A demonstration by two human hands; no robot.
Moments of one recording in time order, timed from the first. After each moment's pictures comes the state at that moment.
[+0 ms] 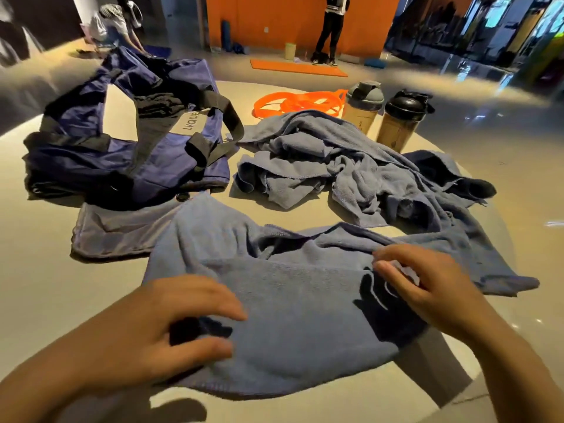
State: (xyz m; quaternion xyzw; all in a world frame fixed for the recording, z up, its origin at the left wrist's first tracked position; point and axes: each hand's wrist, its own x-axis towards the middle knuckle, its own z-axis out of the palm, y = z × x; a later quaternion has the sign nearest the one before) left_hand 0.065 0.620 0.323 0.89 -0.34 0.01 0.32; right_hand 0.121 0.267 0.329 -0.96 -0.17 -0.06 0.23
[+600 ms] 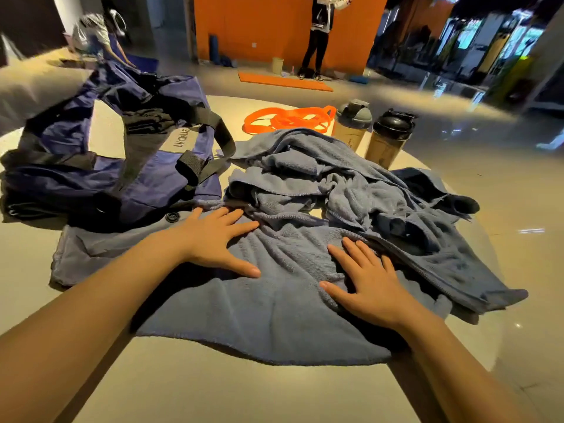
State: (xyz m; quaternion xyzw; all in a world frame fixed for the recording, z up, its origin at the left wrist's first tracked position) left_hand 0.224 0.600 0.314 0.96 -0.19 -0.18 -0.02; right_hand 0.169 0.302 0.288 -0.99 -0.12 0.08 0.07
